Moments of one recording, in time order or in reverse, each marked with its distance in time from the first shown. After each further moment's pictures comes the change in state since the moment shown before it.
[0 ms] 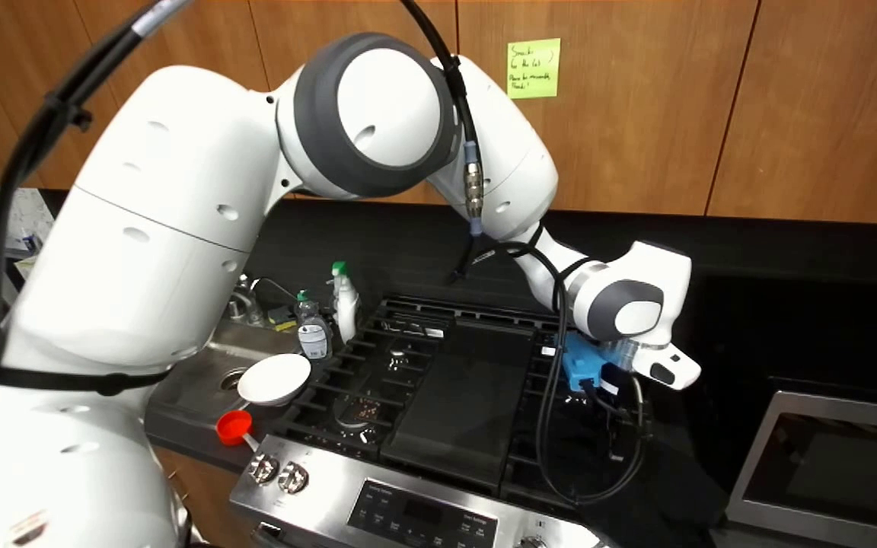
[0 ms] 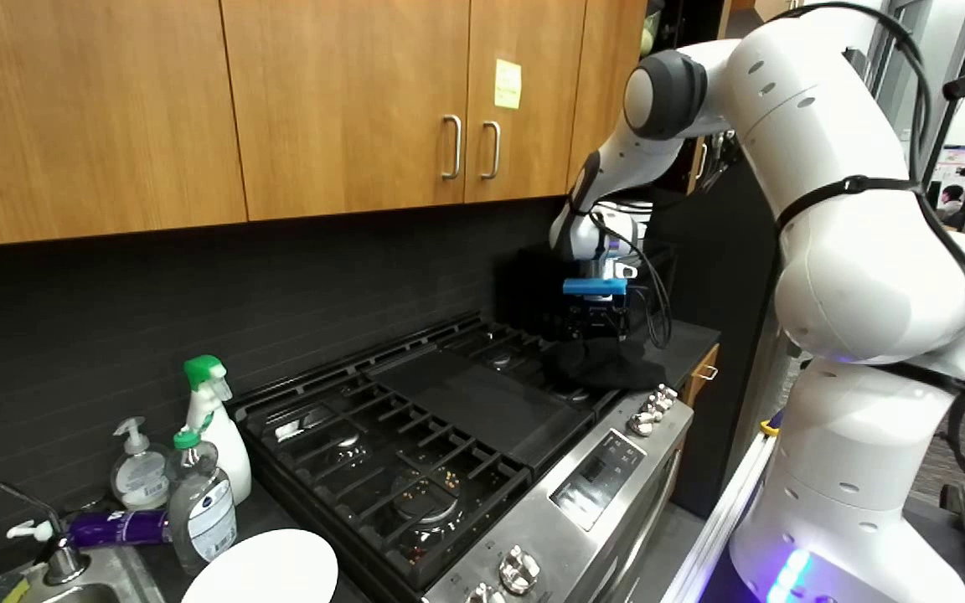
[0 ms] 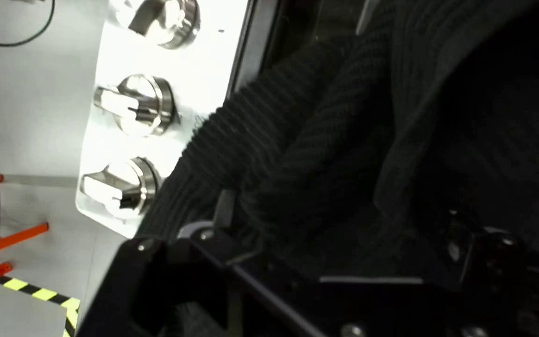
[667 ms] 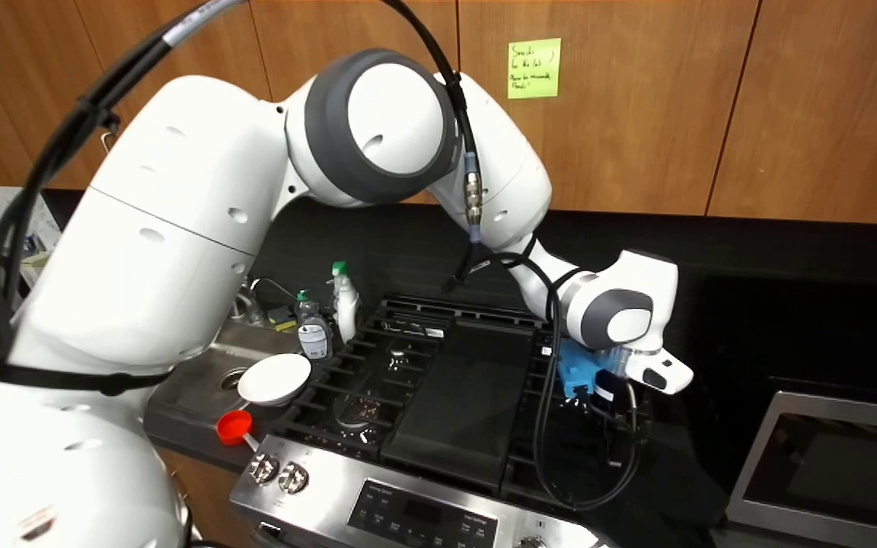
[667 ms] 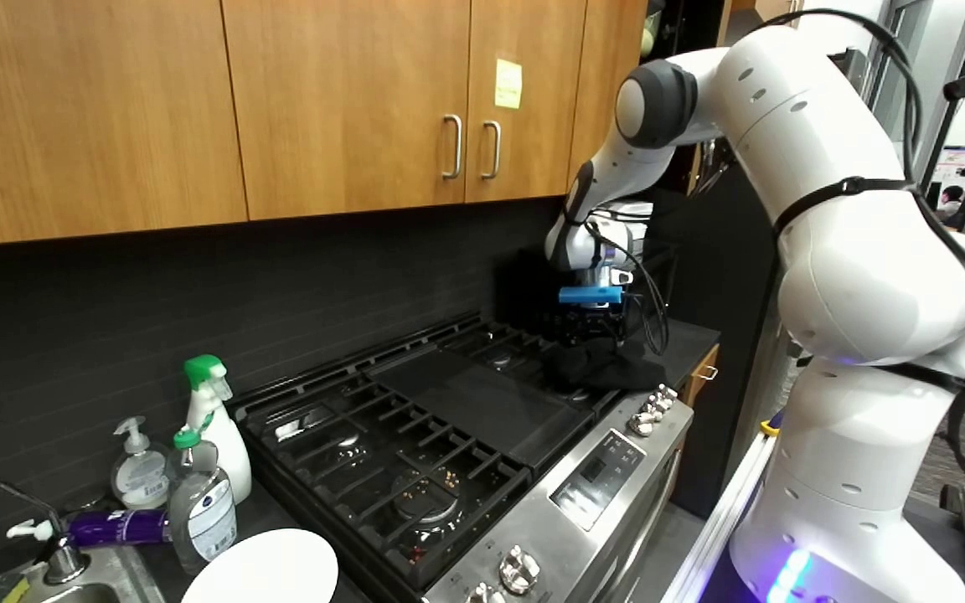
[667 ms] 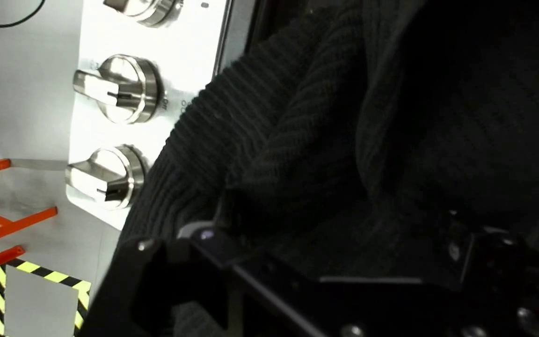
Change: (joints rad) arm 0.029 0.040 -0.016 0.002 -0.012 0.044 0.034
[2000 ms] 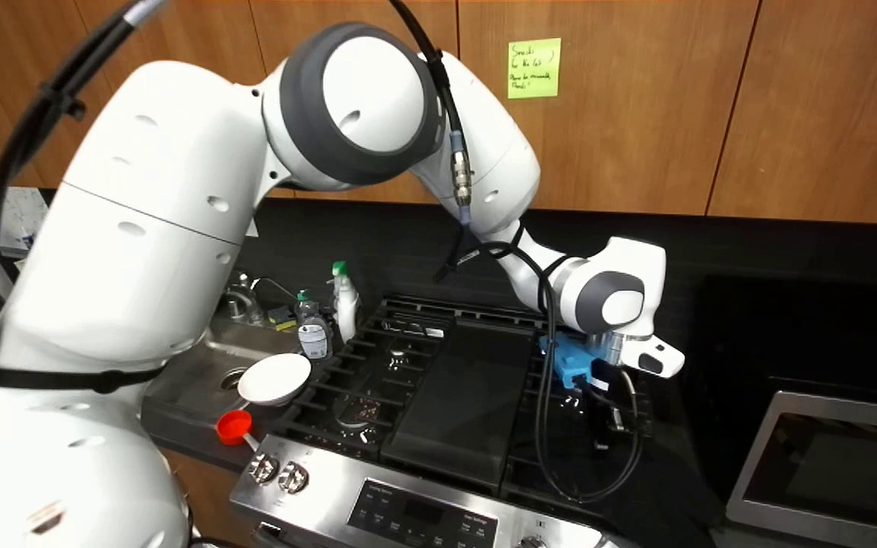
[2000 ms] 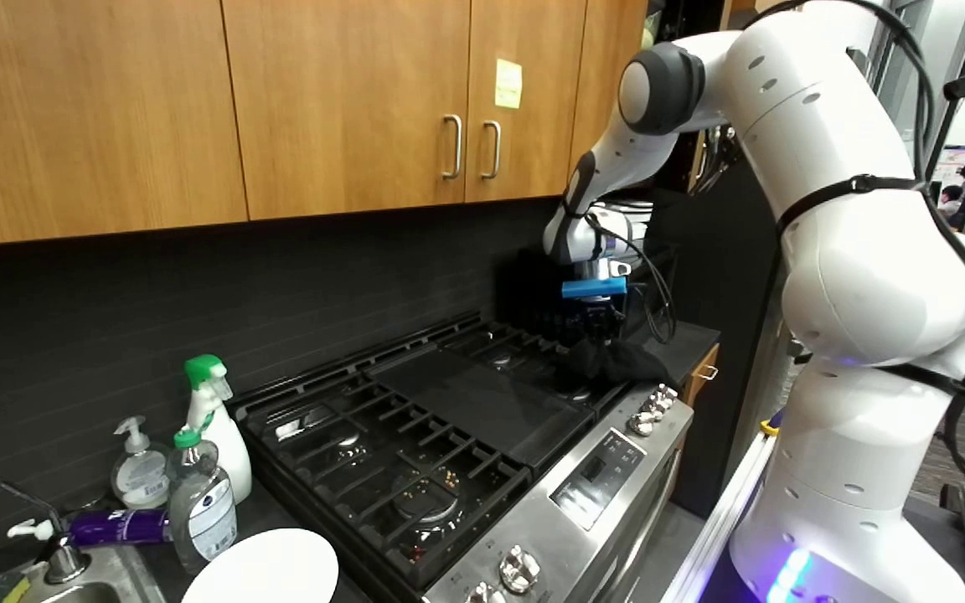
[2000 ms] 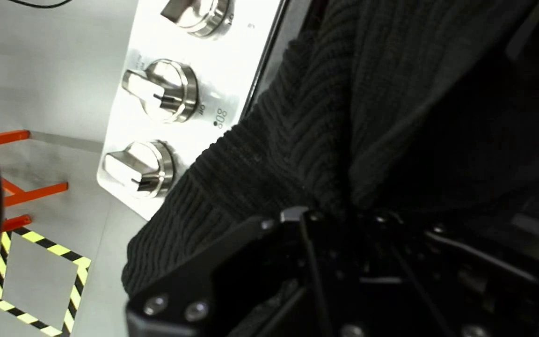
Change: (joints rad) arm 0.038 -0.066 -0.018 -0.049 -0.079 -0.046 -0.051
